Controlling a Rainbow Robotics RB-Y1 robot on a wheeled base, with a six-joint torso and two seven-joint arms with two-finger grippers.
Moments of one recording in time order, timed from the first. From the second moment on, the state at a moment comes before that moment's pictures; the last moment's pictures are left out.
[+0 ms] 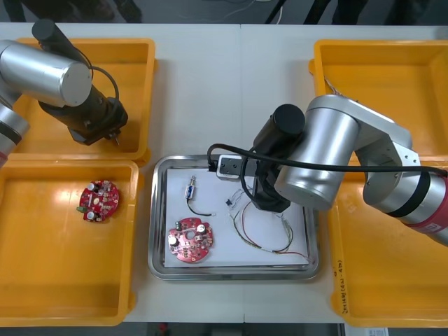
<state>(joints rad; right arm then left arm) -0.77 -0.61 0.80 -1.96 -0.60 1.57 1.85 -0.81 0.67 -0.36 -1.24 0.71 1.35 -0.65</state>
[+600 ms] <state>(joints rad) -0.77 -0.61 0.27 -2.08 -0.85 1.92 1.82 -0.92 0.67 -0.29 -1.24 0.75 1.60 -0.65</state>
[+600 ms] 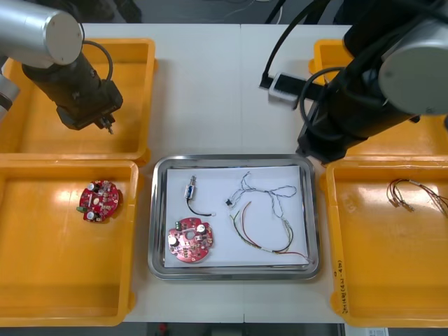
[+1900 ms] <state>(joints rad) -0.27 -0.77 -0.39 -2.19 -0.88 1.92 1.29 -1.19 0.54 -0.27 -1.28 0.87 1.91 -0.65</state>
